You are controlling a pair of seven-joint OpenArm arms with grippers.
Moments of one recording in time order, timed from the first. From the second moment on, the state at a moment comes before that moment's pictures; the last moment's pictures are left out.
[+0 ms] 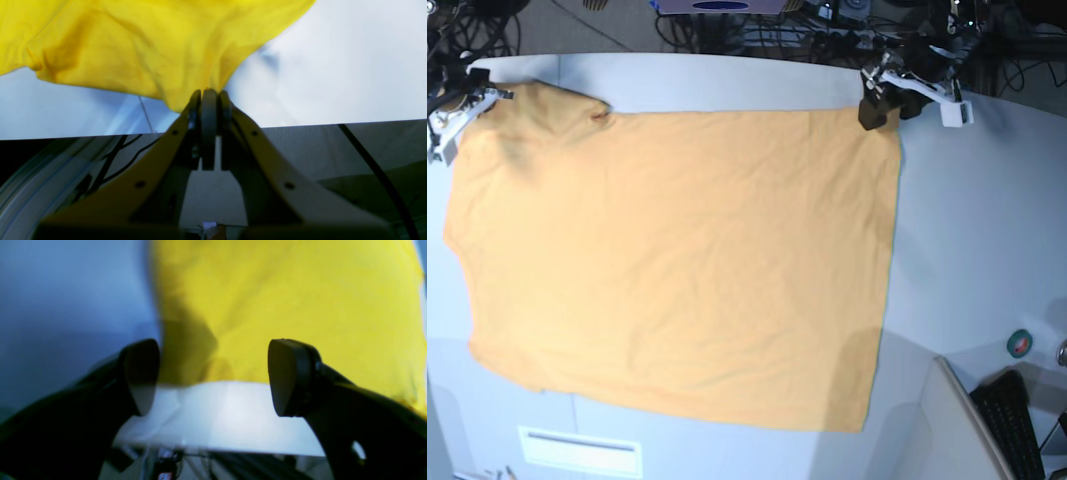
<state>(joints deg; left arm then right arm) 31.7 -8.1 -21.7 78.7 -36.8 -25.6 20.0 -24.9 13.3 28.4 96.7 25.9 15.4 -70.4</state>
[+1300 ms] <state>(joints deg) 31.9 -9.1 -30.3 69.7 -53.1 -35.3 28.0 -24.9 13.7 28.3 96.7 25.9 15.4 -70.4</state>
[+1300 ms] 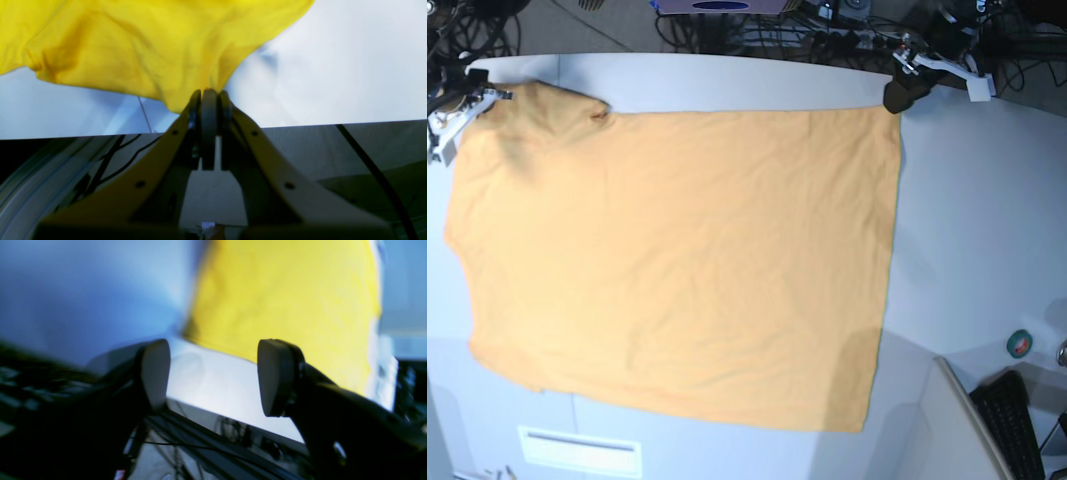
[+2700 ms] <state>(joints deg) 25.9 -8.3 -22.0 65.8 -54.0 -36.1 25.6 -24.3 13.7 28.3 96.7 25.9 15.4 -70.4</state>
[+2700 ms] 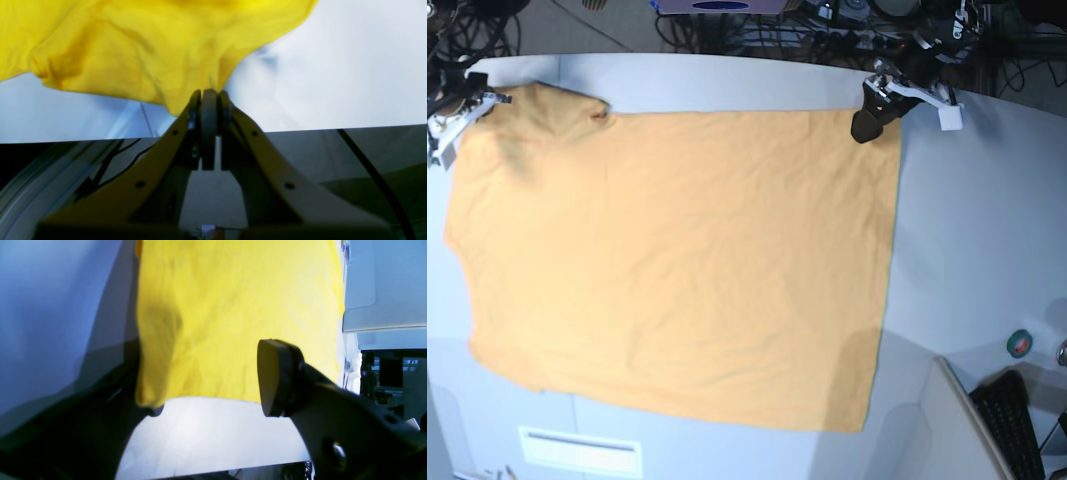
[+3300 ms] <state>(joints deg) 26.6 -8.9 -22.0 65.5 -52.2 -34.4 27.2 -23.6 13.6 28.6 96.7 25.9 15.4 -70.3</state>
